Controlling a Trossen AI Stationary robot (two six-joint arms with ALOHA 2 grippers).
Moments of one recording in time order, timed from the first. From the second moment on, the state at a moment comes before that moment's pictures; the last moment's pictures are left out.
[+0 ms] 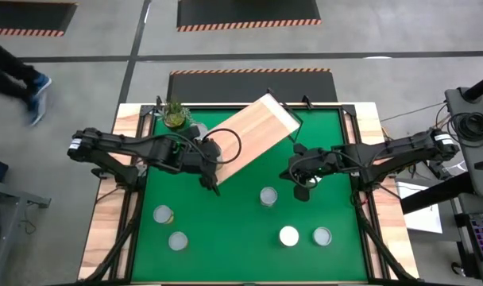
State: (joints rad) left arm -0.17 1.48 1.52 -1.17 -0.59 -0.36; right arm 0.11 1.13 0.85 -0.38 0.06 0.17
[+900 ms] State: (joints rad) left arm -0.24 1.48 1.53 -1.15 -0.69 -0.41; right arm 0.11 1.08 0.85 -0.53 0.17 0.30
